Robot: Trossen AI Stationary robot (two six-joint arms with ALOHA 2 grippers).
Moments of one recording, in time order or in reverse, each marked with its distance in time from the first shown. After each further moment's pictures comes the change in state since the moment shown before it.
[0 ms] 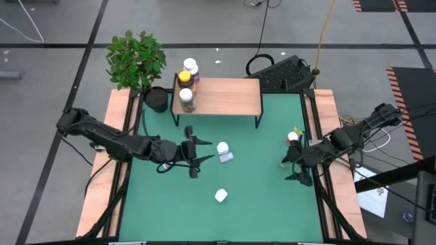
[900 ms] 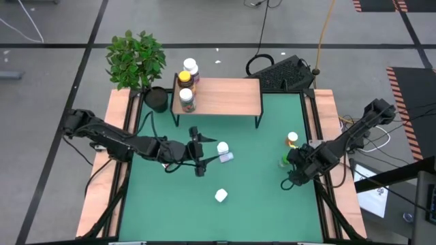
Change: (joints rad) left arm 0.030 0.083 0.001 0.044 -0.002 -0.019; right arm 0.169 0.177 -0.246 -0.112 0.215 0.575
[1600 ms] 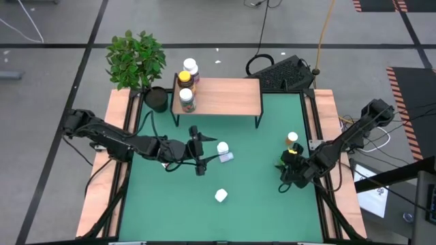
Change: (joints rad) left arm 0.007 0.000 0.000 -0.001 -0.001 -0.040; right arm 0.026 0.085 -0.125 0.413 0.310 -0.081
